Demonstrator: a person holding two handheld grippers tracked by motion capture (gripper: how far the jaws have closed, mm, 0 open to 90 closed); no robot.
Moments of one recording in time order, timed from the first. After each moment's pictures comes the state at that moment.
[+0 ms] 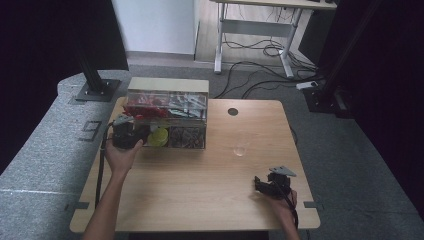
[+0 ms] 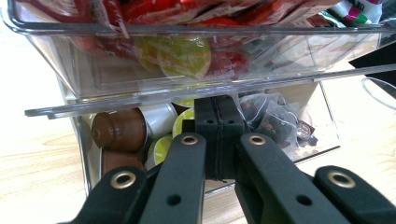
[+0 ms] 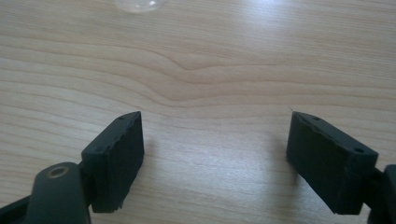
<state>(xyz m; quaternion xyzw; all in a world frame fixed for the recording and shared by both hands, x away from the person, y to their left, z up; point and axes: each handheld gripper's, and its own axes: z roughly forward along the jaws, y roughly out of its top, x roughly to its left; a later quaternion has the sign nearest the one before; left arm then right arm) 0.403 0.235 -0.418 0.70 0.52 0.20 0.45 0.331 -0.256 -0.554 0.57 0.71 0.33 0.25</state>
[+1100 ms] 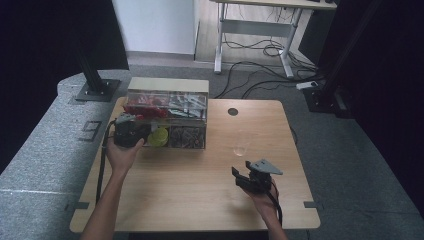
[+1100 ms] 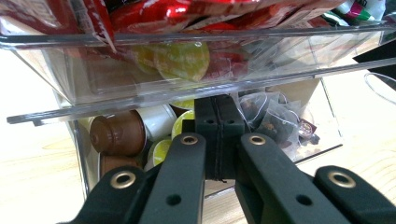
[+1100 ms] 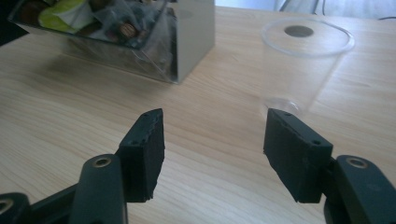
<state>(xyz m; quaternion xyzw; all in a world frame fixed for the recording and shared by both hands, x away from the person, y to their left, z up) 0.408 0.233 -0.416 0.71 0.51 0.20 0.44 0.317 -0.182 -0.492 0.46 0.72 0.47 0.24</state>
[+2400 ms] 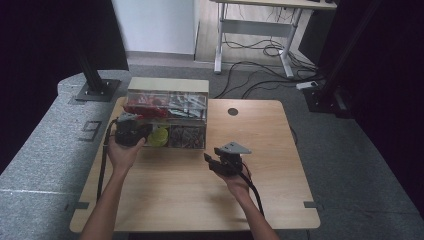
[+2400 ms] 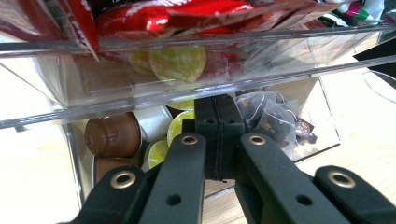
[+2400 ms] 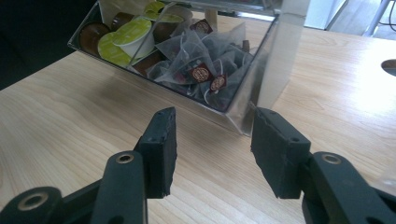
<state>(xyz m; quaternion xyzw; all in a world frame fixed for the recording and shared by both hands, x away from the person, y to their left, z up) 0.411 0.229 -0.414 0.71 0.51 0.20 0.44 0.366 -0.104 -0.477 0.41 0.74 0.49 0.19</state>
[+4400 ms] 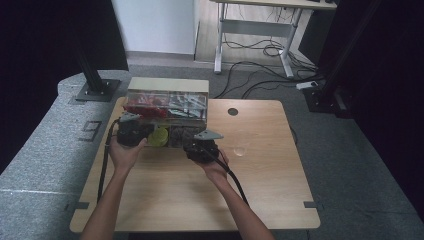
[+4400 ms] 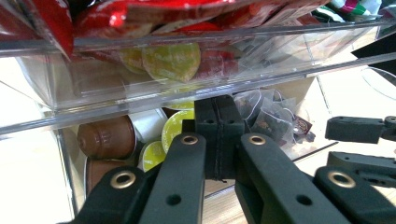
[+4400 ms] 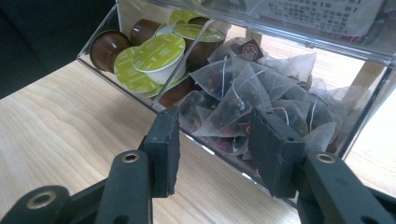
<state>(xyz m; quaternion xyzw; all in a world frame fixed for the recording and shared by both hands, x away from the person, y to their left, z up) 0.412 0.224 -0.415 0.72 0.51 0.20 0.44 0.408 -0.034 -0.474 0.38 0.77 0.48 0.18</state>
